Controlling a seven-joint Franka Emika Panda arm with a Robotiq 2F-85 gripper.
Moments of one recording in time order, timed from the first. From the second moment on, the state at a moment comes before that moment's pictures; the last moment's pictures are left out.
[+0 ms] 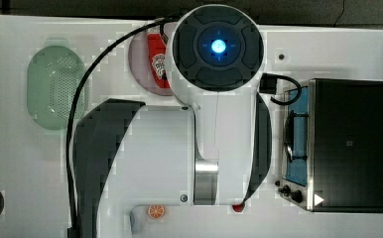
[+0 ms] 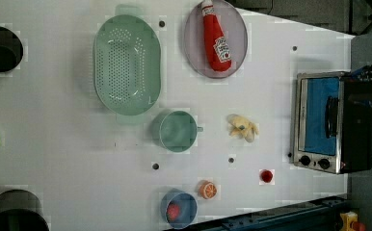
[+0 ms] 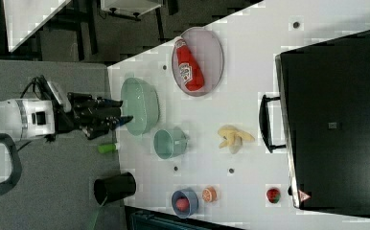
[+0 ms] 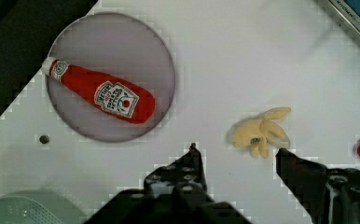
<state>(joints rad) 0.02 -0.02 -0.01 -1.78 0.01 0.18 0.06</state>
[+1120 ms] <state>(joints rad) 0.00 -0.16 -0.05 -2.24 -0.02 0.49 0.01</state>
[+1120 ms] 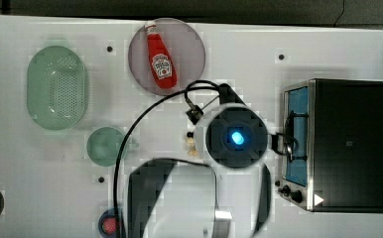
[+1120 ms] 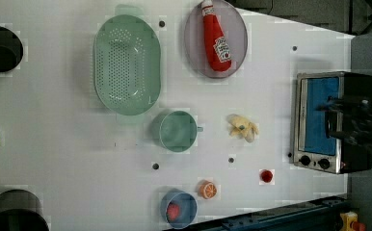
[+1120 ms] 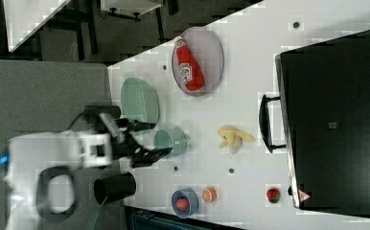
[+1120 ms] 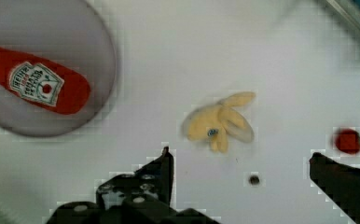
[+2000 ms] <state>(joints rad) 0.01 0.18 -0.08 -2.47 0.00 1.02 -0.03</state>
